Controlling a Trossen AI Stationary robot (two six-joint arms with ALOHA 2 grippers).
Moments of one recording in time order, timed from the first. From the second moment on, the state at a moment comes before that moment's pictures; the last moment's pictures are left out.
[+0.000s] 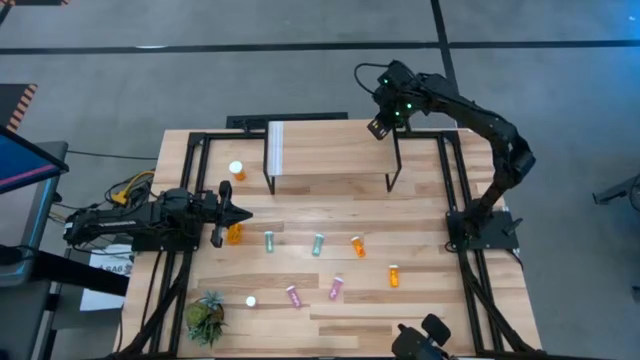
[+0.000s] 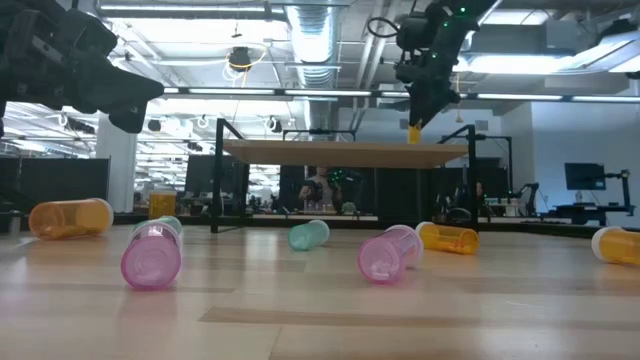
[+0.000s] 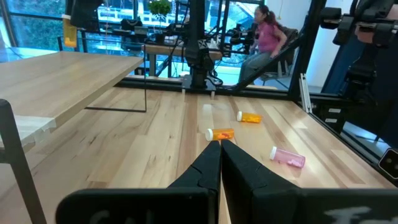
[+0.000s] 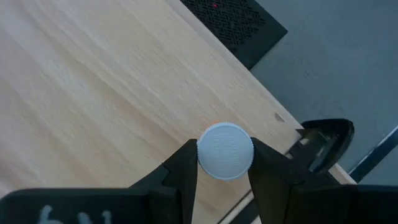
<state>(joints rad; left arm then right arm) 0.12 0.09 0.02 0.03 0.15 -0.09 -0.76 1.66 1.64 -1.04 0.00 -0.01</state>
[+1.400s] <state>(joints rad) 0.12 0.09 0.02 0.03 0.15 -0.09 -0.76 1.71 1.64 -1.07 0.00 0.03</state>
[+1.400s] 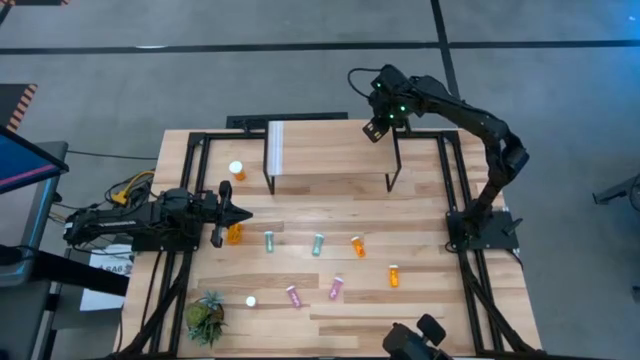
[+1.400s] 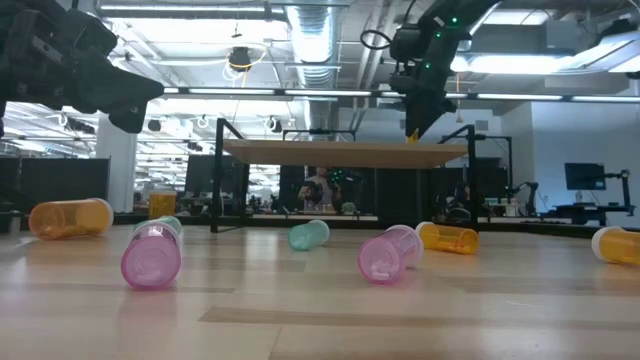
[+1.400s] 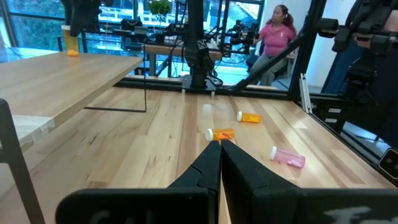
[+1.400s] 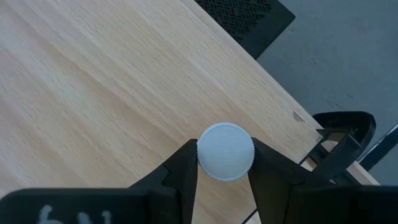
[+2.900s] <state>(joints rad) 0.12 0.08 0.02 0.03 0.15 -0.09 -0.67 1.37 1.64 -1.08 0.00 0.07</state>
